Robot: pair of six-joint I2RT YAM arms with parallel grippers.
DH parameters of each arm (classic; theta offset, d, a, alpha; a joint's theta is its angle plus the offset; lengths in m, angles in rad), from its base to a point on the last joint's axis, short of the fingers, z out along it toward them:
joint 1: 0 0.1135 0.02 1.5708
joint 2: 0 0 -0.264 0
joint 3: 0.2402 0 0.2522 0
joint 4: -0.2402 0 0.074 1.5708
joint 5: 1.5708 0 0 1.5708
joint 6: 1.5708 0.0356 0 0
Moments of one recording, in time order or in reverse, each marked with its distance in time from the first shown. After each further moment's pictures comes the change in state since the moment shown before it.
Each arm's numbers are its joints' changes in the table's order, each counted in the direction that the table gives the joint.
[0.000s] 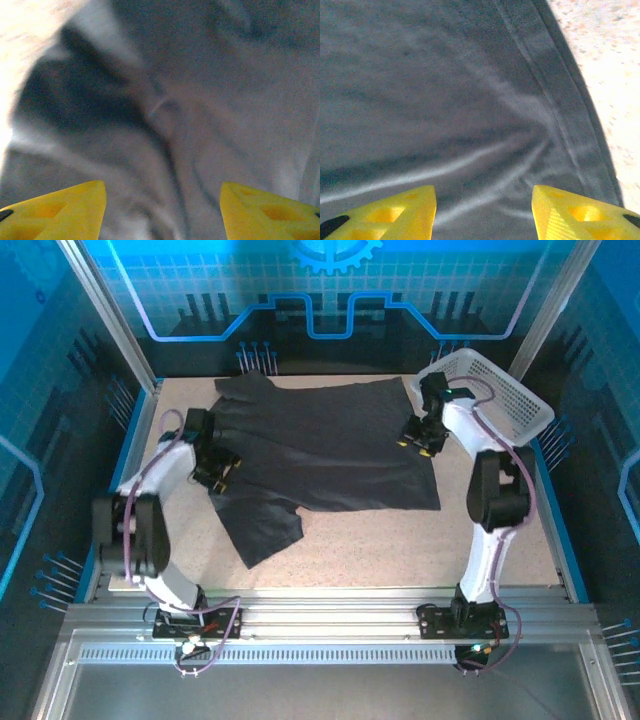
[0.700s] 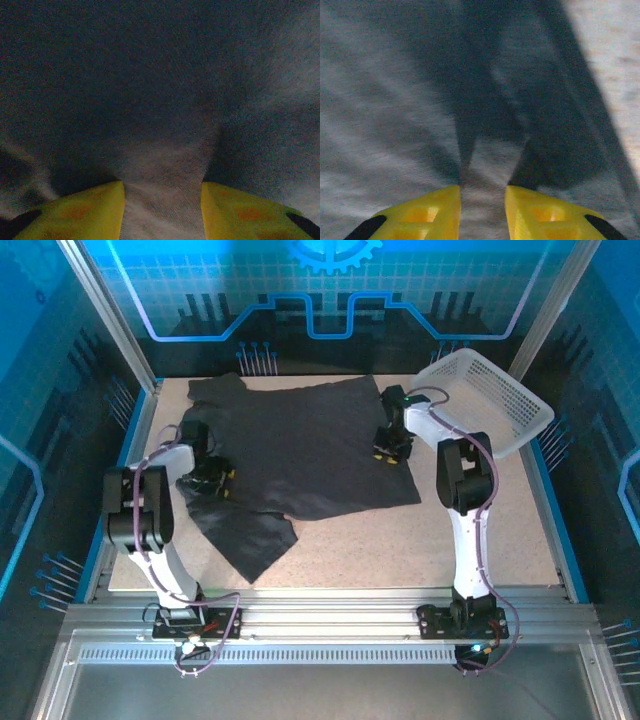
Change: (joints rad) left arm 0.090 -0.274 0.003 0.187 0.093 -0.143; right arm 0.125 -0.322 0.185 -0.003 0.027 0.052
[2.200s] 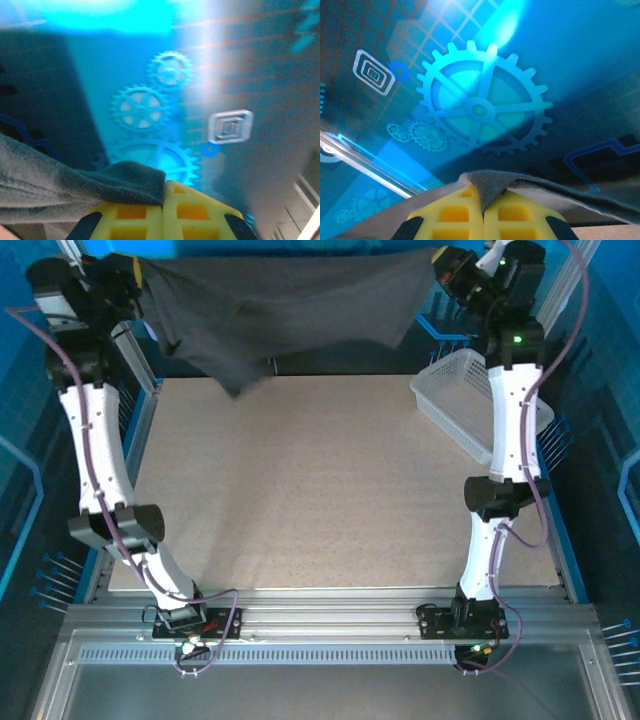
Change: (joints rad) left arm 0.187 0.085 1.215 0.140 0.128 -0.224; right arm -0.190 0.199 0.947 0.297 -0.266 0.204
